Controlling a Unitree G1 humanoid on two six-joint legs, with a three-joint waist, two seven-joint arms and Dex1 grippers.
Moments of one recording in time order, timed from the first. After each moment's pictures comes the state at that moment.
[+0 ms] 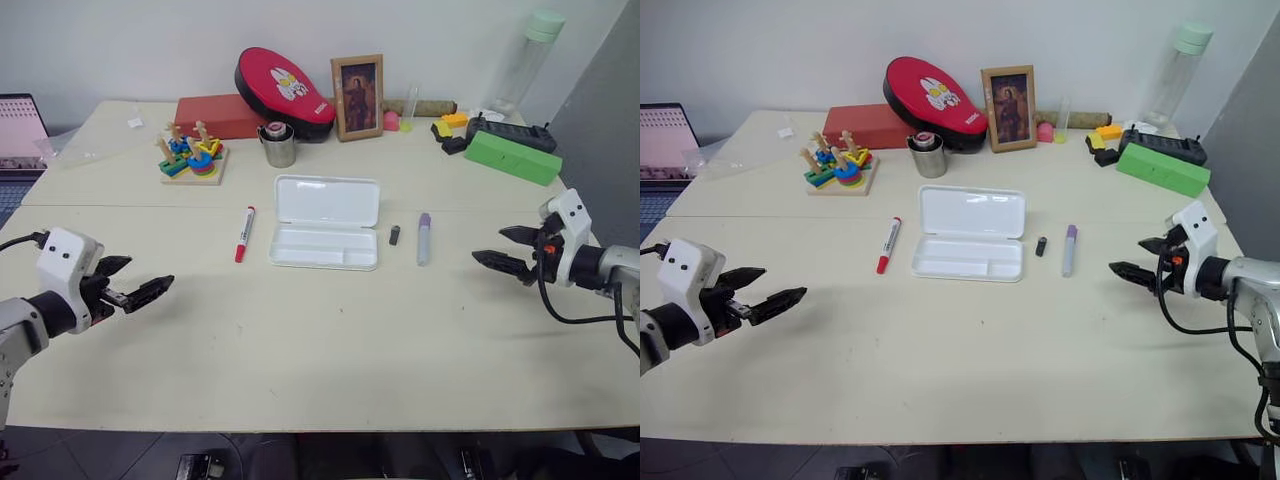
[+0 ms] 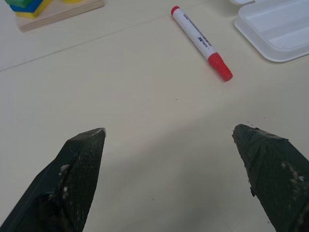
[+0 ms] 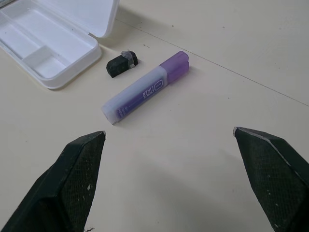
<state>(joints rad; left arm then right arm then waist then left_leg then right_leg) 0.05 0.98 0.47 -0.08 -0.55 0.59 -0.80 -0.40 -0.88 -0.15 0.02 0.46 0.71 0.90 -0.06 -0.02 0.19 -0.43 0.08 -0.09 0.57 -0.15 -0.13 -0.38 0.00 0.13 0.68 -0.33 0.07</state>
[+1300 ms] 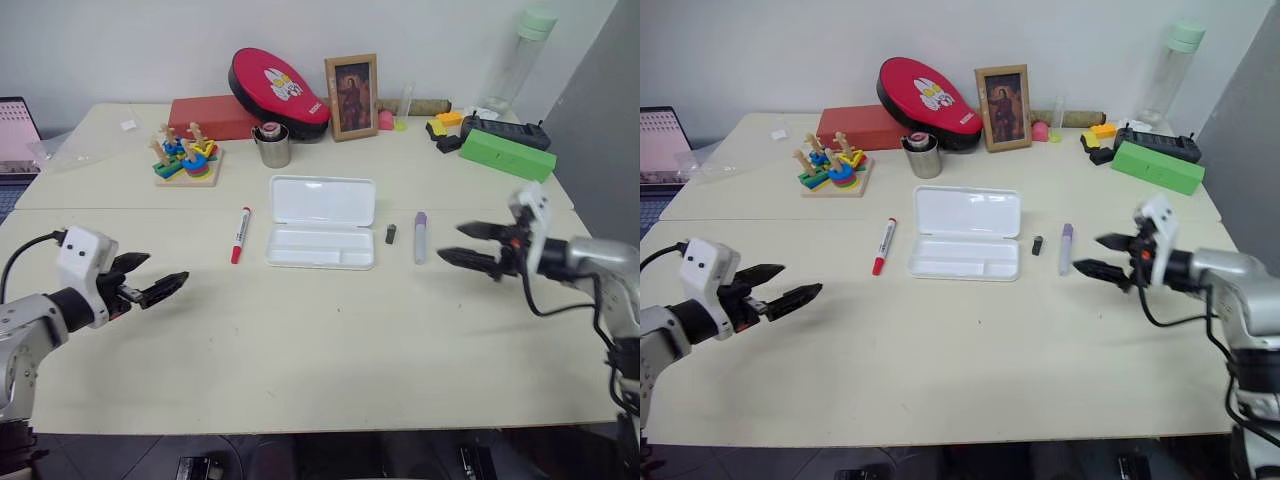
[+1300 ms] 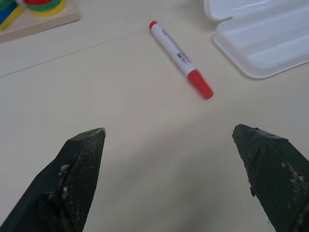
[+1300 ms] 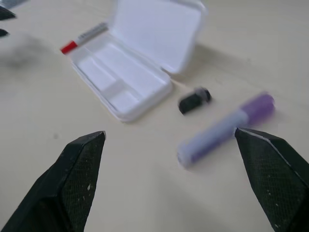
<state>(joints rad) -0.07 0.86 0.41 -0.09 -0.51 0.57 -0.84 -0.59 -0.73 -0.03 0.01 0.51 0.72 1.00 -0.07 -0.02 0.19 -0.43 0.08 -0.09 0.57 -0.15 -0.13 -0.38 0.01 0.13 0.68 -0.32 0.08</state>
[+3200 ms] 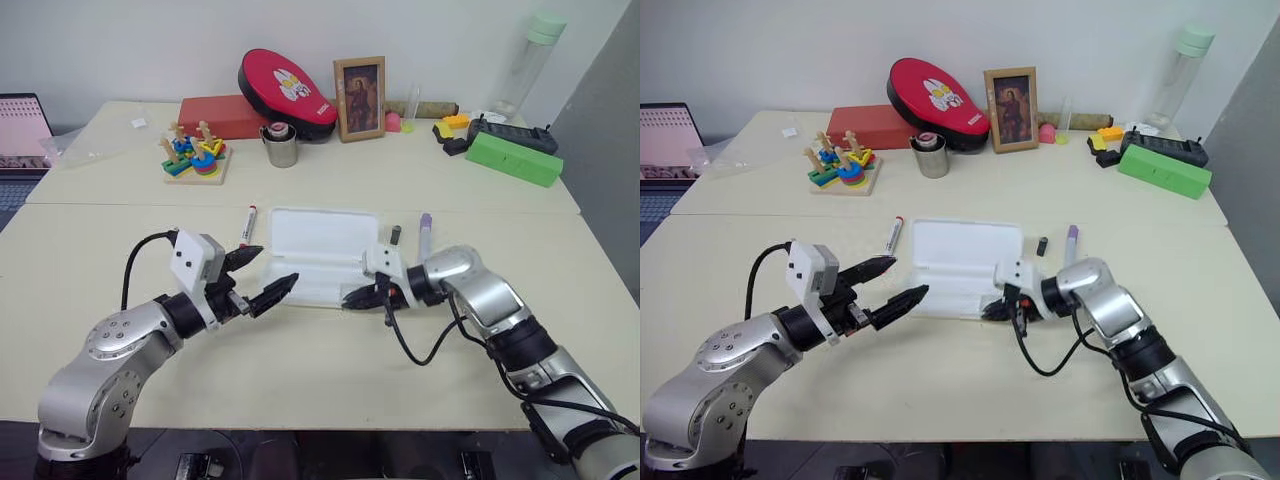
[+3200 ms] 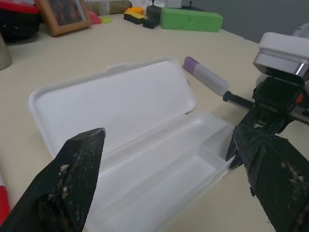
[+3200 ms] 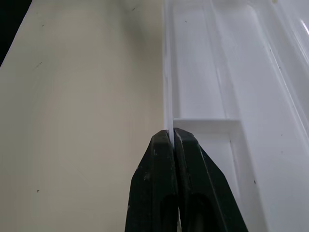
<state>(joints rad) -0.04 0.61 0.24 -0.60 -0.66 0.69 -0.61 -0.65 -0.43 0.42 0.06 0.10 0.51 1.22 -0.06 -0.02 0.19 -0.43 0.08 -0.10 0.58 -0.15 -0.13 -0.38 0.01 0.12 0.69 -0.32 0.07</state>
